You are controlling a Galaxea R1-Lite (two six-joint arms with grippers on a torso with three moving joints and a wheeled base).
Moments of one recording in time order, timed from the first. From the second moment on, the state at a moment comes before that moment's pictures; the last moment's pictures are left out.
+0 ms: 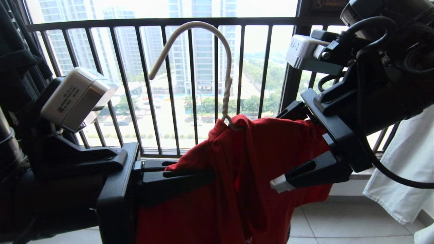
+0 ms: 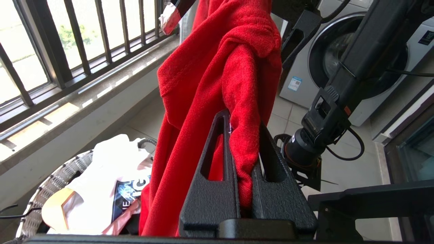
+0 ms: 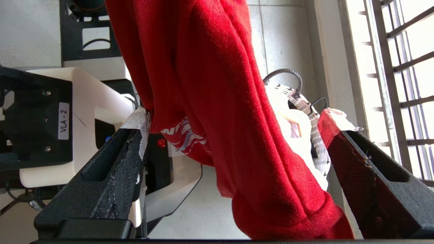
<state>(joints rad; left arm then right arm) -0.77 1.21 -0.73 -0.46 -0.48 -0.20 0.63 1.72 -1.94 1.02 0.56 -0.60</state>
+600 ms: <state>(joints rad) -0.76 1.20 -0.73 -0.48 -0.48 -0.20 0.63 1.72 -1.95 1.00 0.57 -0.59</state>
